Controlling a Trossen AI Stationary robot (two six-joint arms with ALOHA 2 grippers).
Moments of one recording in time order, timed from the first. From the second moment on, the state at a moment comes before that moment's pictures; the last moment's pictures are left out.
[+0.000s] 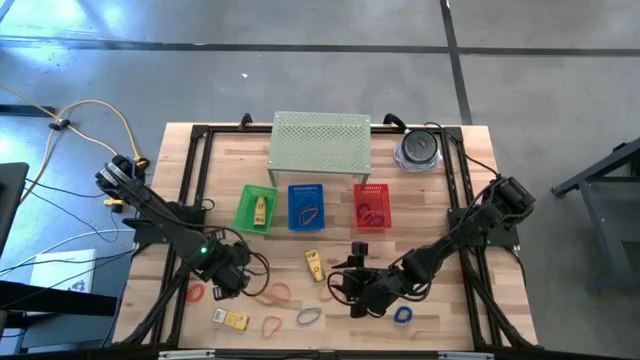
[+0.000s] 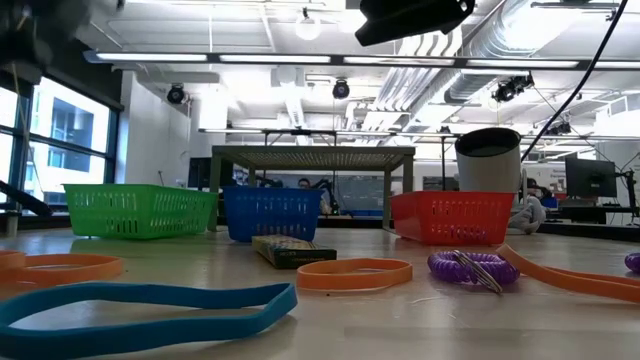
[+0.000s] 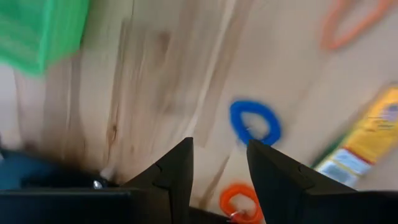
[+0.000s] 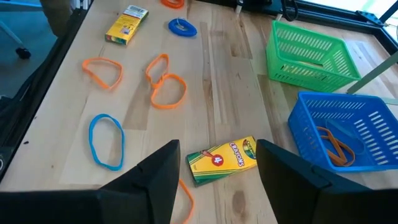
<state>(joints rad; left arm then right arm) -0.69 1.42 1.05 -1.18 -0.03 -1.02 0.60 1.75 1.19 -0.16 0.60 0.28</state>
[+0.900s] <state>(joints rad) -0.74 1.42 0.83 -0.85 -0.02 -1.41 0.58 1.75 1.19 -0.14 0.57 0.26</state>
